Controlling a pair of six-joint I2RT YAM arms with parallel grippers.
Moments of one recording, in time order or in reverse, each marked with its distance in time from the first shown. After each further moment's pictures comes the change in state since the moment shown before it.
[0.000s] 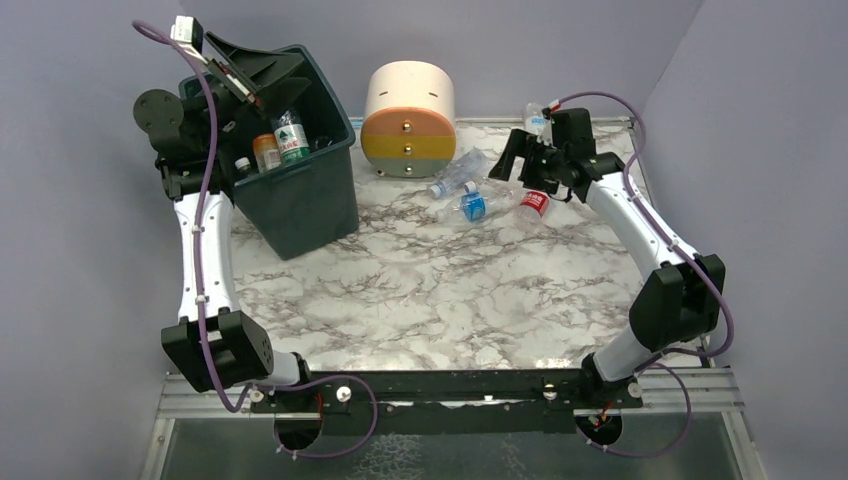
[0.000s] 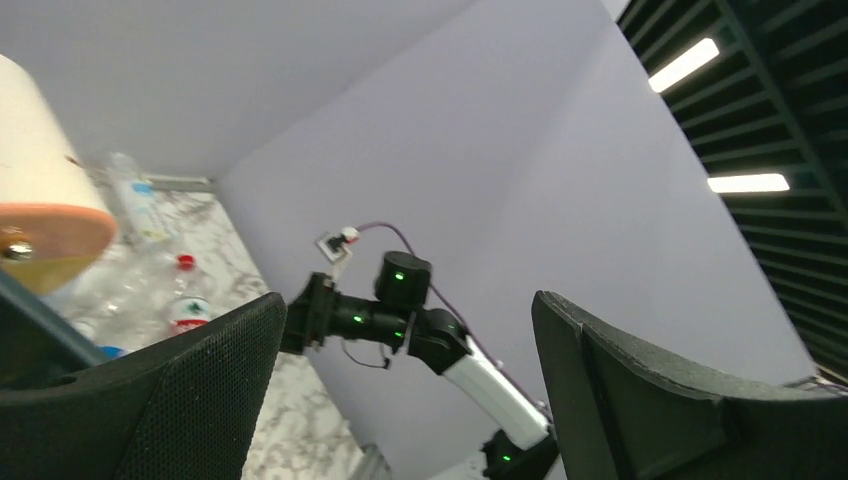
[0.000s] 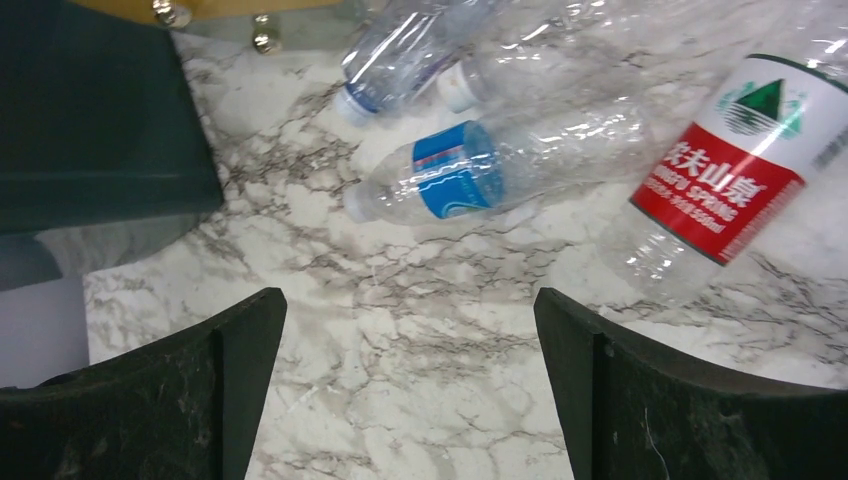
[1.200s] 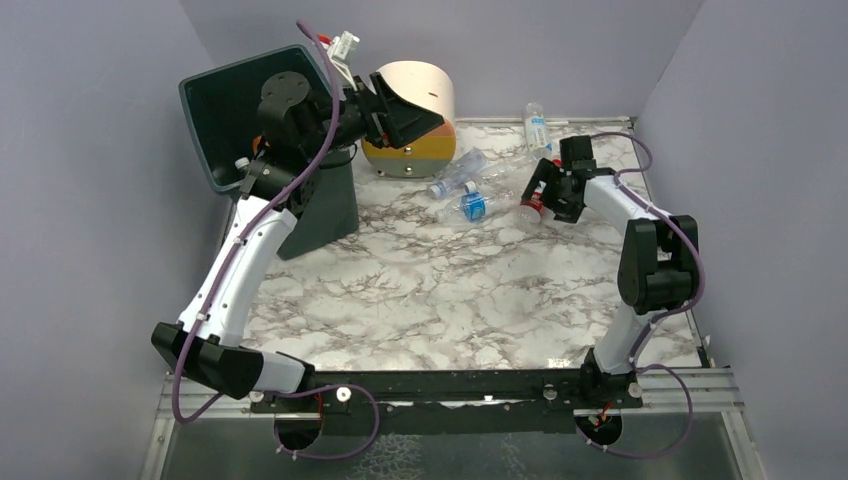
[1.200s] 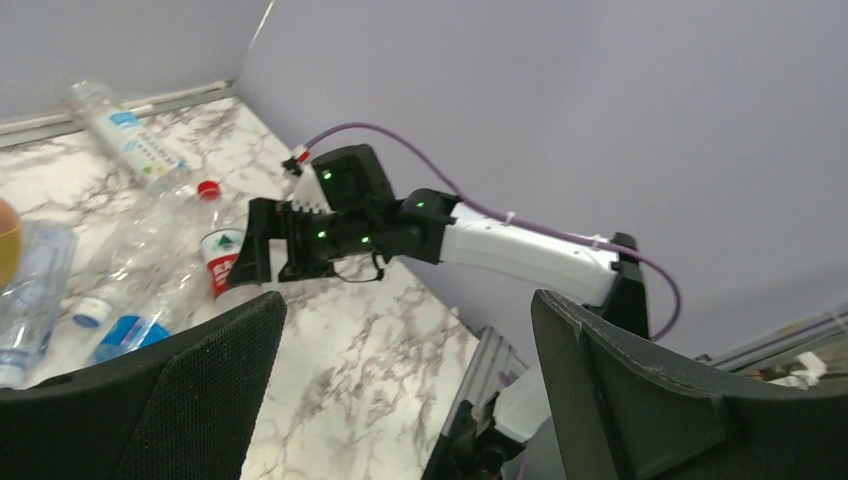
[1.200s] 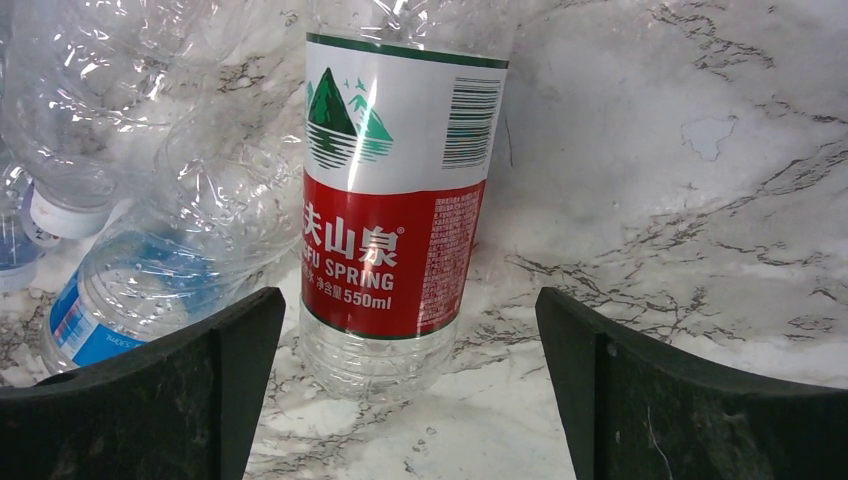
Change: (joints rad) left arm -0.640 -0.029 0.109 -0.530 -0.303 0.751; right arm -0.176 0.222 -0.148 0.087 0.235 0.090
